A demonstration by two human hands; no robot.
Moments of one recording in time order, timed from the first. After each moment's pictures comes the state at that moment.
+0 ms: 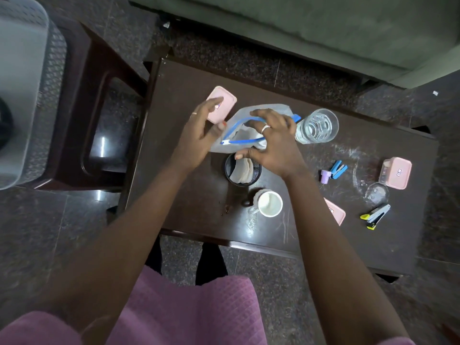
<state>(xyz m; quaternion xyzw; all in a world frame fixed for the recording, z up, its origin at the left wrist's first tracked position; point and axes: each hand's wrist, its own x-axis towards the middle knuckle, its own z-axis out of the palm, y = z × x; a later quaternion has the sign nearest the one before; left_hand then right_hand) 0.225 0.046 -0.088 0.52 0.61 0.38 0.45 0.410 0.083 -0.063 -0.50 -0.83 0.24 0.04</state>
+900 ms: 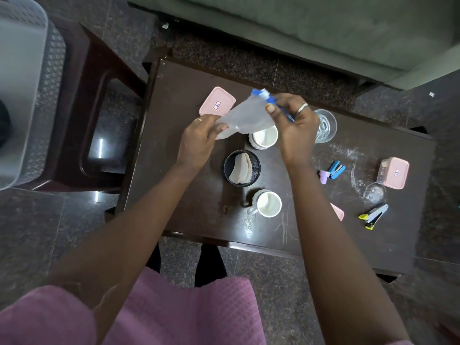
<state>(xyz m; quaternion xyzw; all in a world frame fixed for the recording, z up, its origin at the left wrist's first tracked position) 0.235 0.052 -0.116 0.56 0.70 0.33 0.31 0.399 0.095 -0.036 -0.60 -0.56 0.40 0.41</state>
